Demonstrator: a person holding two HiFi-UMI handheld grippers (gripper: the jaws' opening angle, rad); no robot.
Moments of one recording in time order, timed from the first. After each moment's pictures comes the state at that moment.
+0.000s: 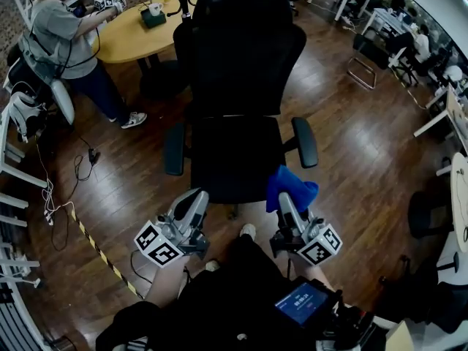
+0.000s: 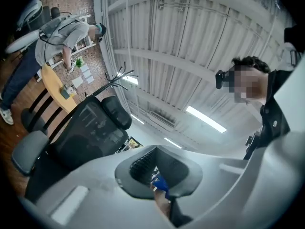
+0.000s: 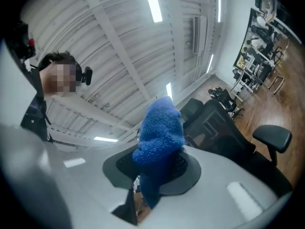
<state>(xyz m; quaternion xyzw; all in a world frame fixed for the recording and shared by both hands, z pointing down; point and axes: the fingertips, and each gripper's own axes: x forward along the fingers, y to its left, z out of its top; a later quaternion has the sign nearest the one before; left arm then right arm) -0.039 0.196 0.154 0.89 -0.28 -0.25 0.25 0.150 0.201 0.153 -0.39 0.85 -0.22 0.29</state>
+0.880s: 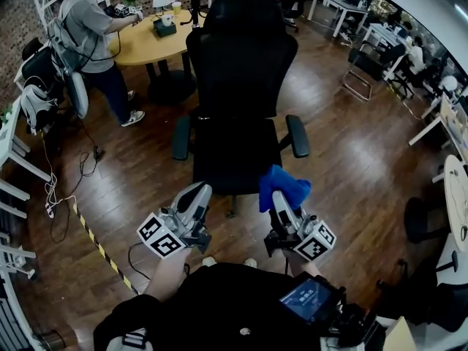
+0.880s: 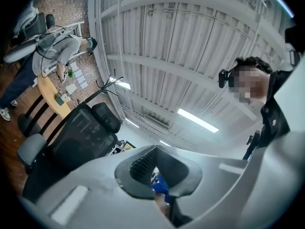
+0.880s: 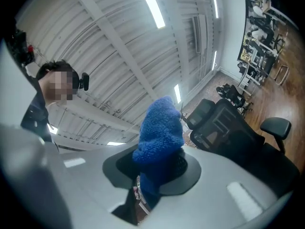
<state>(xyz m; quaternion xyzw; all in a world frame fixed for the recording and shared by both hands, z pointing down) -0.039 0.291 0.115 0.90 -0.27 -0.27 0.21 0.129 0.302 0.114 -0.33 0.86 -0.22 0.32</state>
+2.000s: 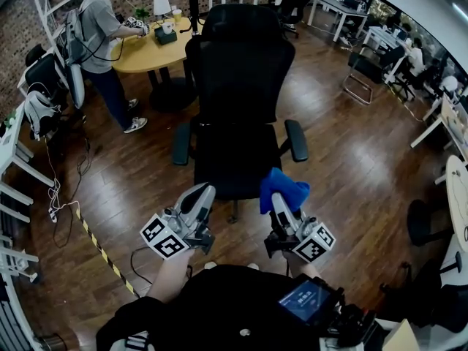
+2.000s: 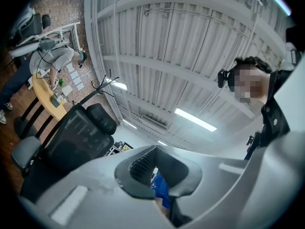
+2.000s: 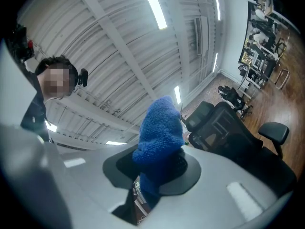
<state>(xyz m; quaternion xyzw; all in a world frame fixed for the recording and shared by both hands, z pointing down) -0.021 0.296 0.103 0.91 -0.26 -0.27 0.19 0.141 0.305 0.118 -0.34 0.86 -0.20 0.32</state>
